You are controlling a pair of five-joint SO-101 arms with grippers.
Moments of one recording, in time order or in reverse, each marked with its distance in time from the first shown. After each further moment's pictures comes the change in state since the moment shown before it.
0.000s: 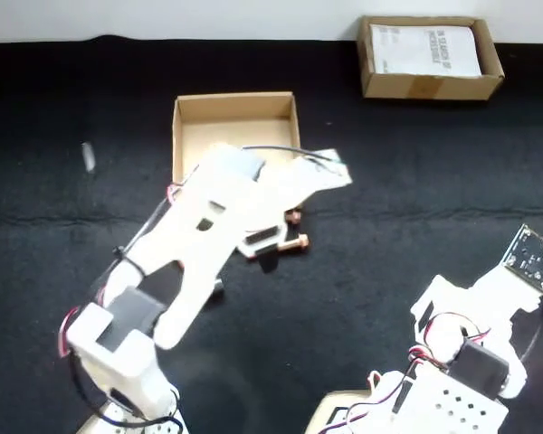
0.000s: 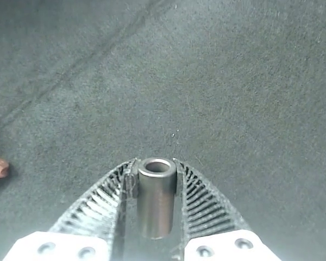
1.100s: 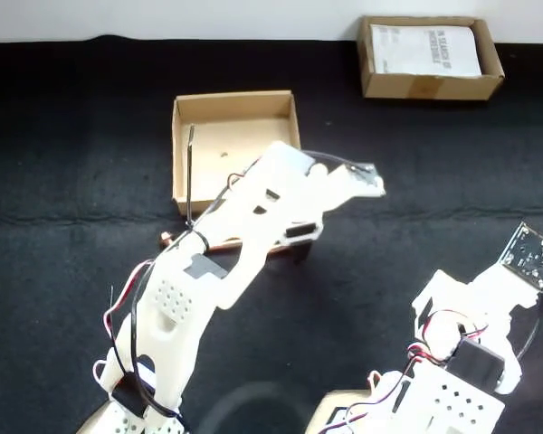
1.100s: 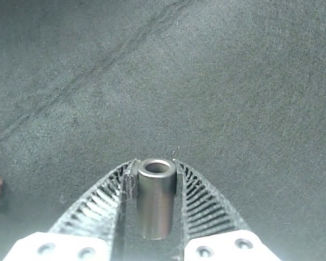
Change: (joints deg) left arm 3.1 35.3 -32.4 0.6 -2.0; right arm 0.0 0.0 3.5 -6.6 0.3
